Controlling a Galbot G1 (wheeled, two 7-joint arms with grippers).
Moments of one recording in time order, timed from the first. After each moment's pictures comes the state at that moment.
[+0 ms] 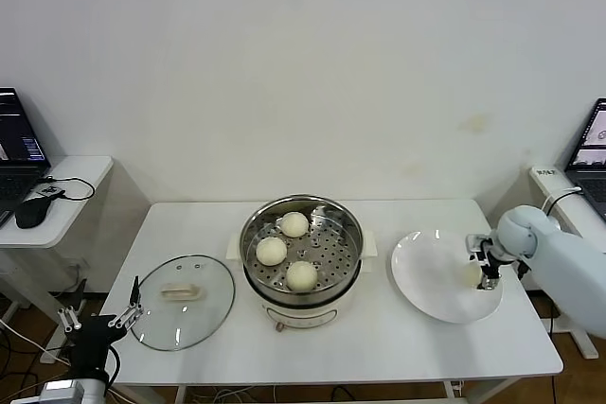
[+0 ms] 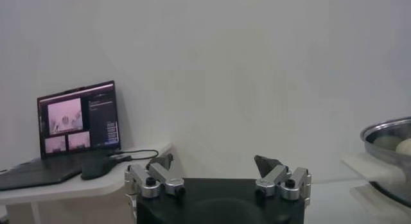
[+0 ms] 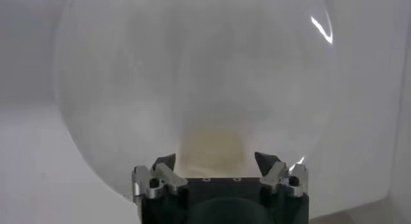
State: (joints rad) left arm 1.76 -1.21 -0.77 -2.13 -0.24 -0.07 -0.20; right arm -0.24 0.69 -0.48 1.08 -0.43 -0.20 -1.07
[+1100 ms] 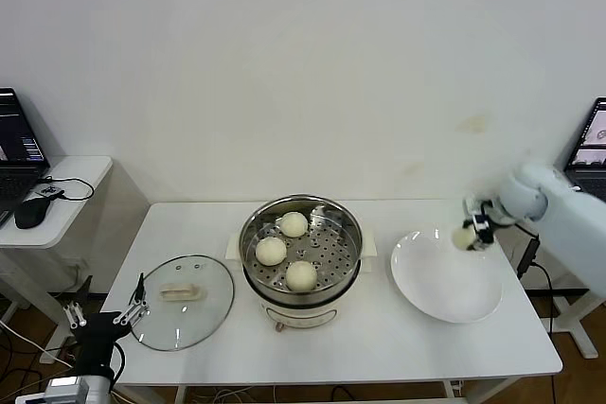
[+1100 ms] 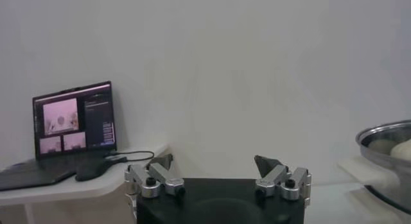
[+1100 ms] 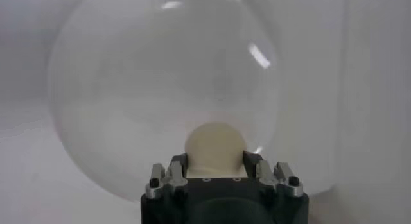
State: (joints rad) left arm 1.74 -1.20 -0.75 -2.13 -0.24 -0.07 -0.20; right arm 0.16 0.62 -0.76 1.32 -0.17 -0.31 -1.09
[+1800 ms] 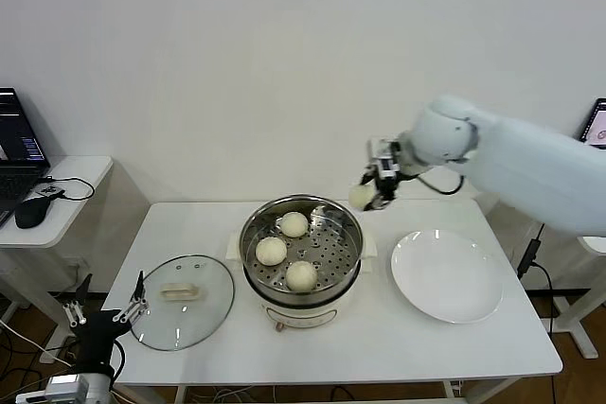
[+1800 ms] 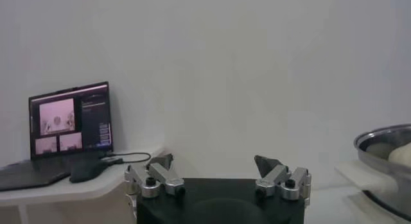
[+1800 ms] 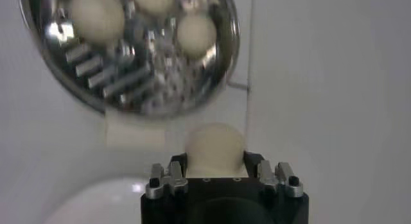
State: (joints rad) left arm 1.72 -1.21 -0.76 -2.13 -0.24 -0.07 -0.20; right arm 0.53 0.88 -1.13 1.52 0.34 -0.61 -0.90
